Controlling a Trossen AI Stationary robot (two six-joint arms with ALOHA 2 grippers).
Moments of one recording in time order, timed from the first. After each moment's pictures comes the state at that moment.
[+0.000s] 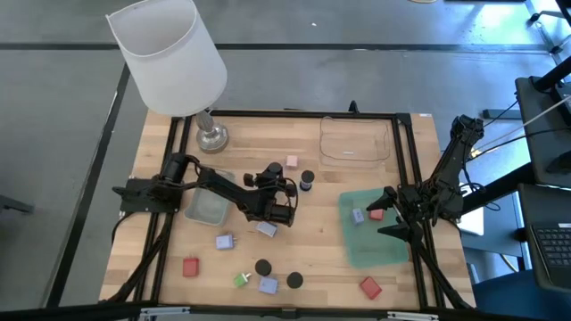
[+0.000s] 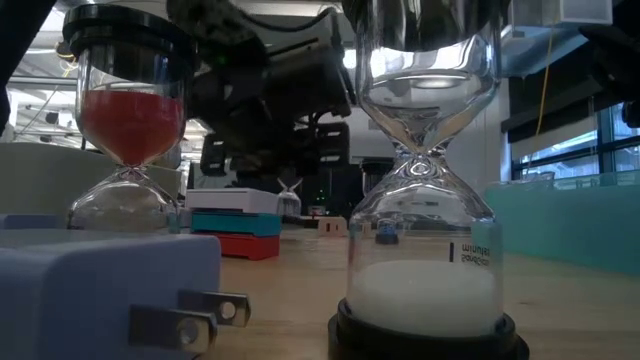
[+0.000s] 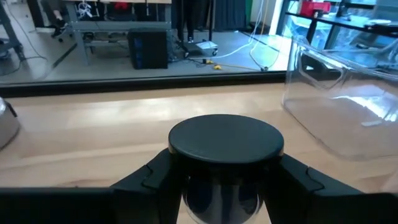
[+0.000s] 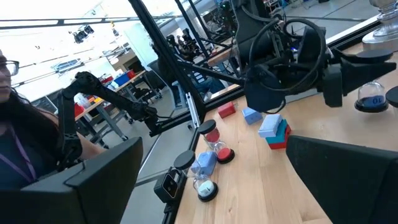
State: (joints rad) left arm -0.18 2.08 1.19 -0.38 -1.36 -1.37; right arm 1.07 0.40 0.15 0.25 0.84 0.54
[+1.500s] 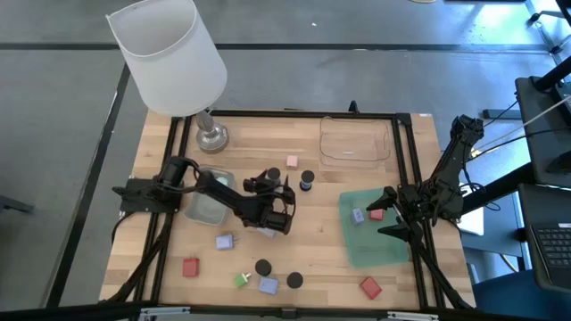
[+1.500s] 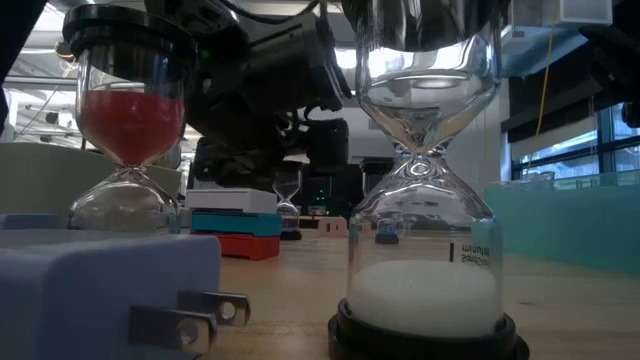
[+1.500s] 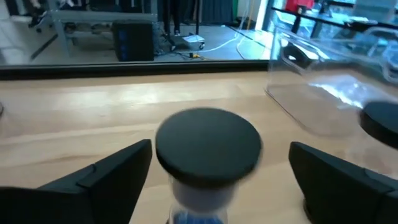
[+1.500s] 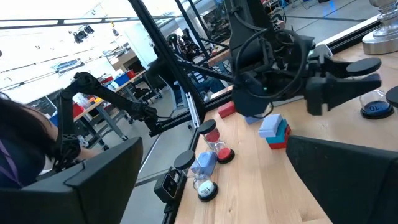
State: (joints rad) left arm -0.24 2.07 1.17 -0.35 -1.34 -1.38; right arm 1.07 0.40 0.15 0.25 0.84 0.54
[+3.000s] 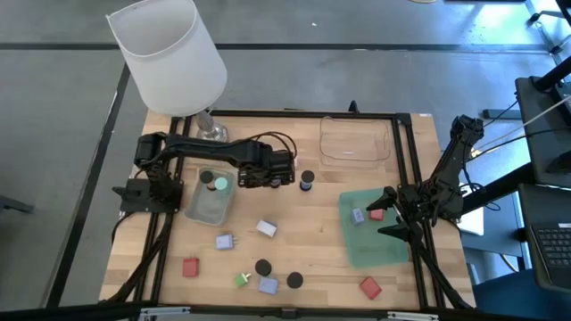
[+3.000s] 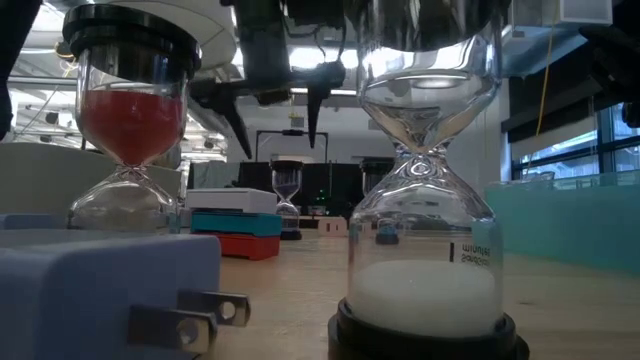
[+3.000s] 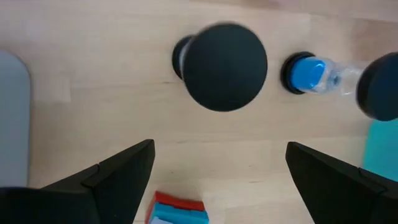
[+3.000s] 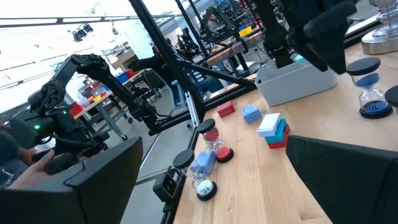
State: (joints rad) left arm 0.07 1.82 1.50 -1.00 -0.05 -1.59; right arm 1.07 0.40 0.15 0.24 0.84 0.54
